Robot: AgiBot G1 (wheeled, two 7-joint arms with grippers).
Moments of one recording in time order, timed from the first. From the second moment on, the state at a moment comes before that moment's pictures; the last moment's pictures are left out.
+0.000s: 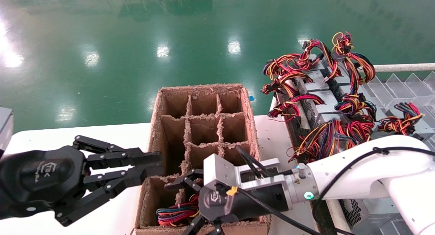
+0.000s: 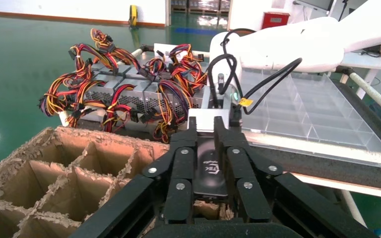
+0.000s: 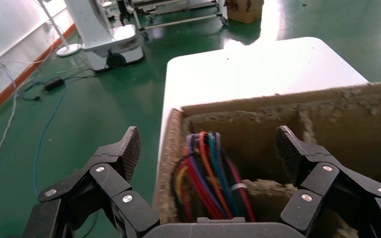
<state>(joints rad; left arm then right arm) -1.10 0.55 0.43 -1.23 0.62 1.41 -0.10 1.37 -1.16 -0.64 0.67 -1.14 -1.53 -0.06</state>
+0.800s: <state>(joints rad) -1.10 0.55 0.43 -1.23 0.62 1.41 -0.10 1.44 -1.20 -0.65 0.40 -1.12 -1.57 -0.16</state>
